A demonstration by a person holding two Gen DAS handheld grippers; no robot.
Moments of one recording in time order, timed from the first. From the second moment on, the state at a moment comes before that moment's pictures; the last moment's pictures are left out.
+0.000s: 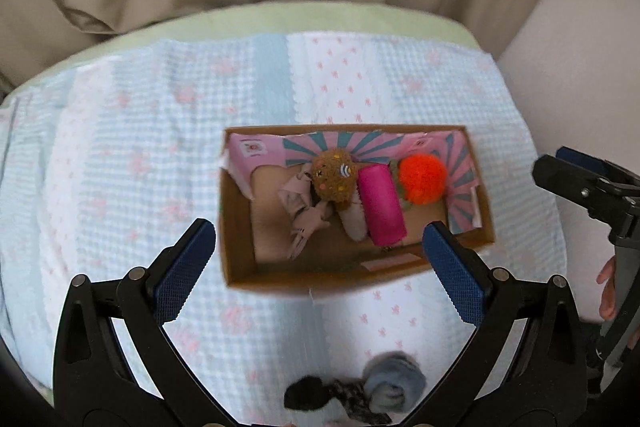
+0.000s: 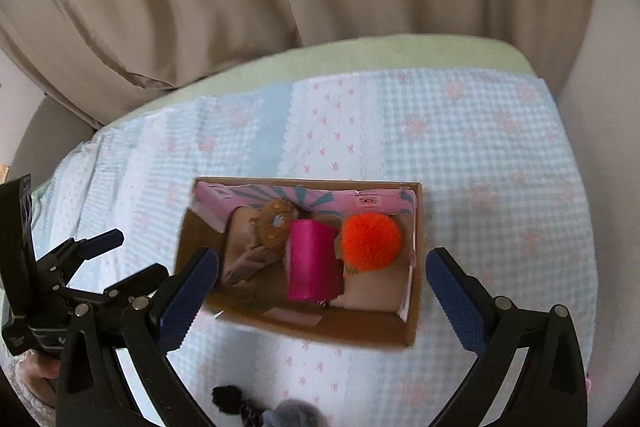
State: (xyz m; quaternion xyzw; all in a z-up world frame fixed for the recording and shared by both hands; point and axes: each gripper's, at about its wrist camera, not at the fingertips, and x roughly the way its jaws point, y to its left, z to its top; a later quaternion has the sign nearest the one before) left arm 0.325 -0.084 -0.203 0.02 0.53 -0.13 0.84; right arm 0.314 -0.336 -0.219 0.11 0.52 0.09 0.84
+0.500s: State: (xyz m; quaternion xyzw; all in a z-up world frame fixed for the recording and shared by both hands) left arm 0.154 -0.026 -0.111 -0.04 0.47 -0.07 0.88; right arm 0.162 -0.324 -0.125 0.05 0.46 0.10 0.88
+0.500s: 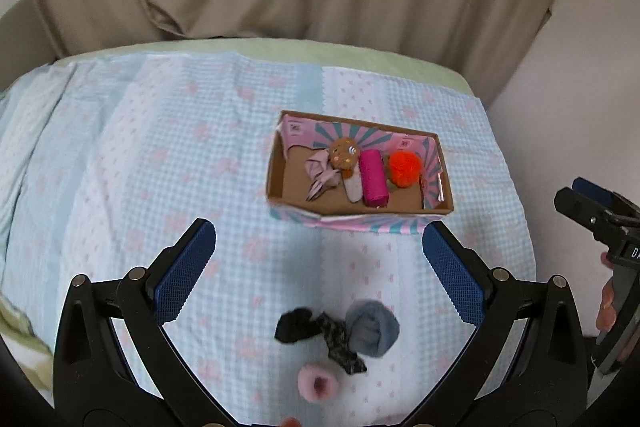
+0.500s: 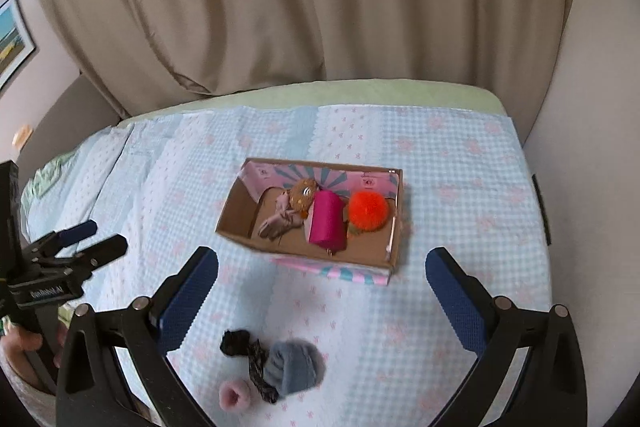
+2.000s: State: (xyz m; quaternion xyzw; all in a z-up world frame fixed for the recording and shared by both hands) left arm -0.007 -0.027 -0.407 0.08 0.54 -0.31 0.78; right arm 0.023 -0.210 -0.394 0.16 0.58 0.08 0.80
